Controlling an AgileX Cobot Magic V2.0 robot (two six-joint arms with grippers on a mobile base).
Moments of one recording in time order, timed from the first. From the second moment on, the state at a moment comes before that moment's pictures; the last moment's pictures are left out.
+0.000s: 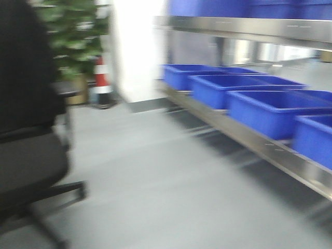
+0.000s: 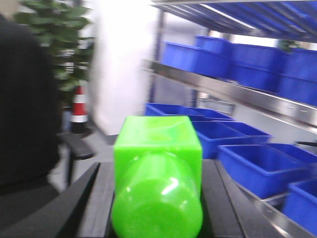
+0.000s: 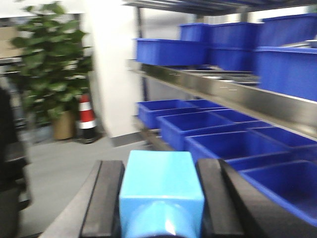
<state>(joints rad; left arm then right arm) -0.05 0.29 -0.53 -0.04 0.26 -0.06 -0.04 0.24 -0.50 0.07 0.30 0.05</state>
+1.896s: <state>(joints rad) -0.05 0.29 -0.53 -0.04 0.26 -0.06 -0.04 0.24 -0.50 0.07 0.30 0.05</state>
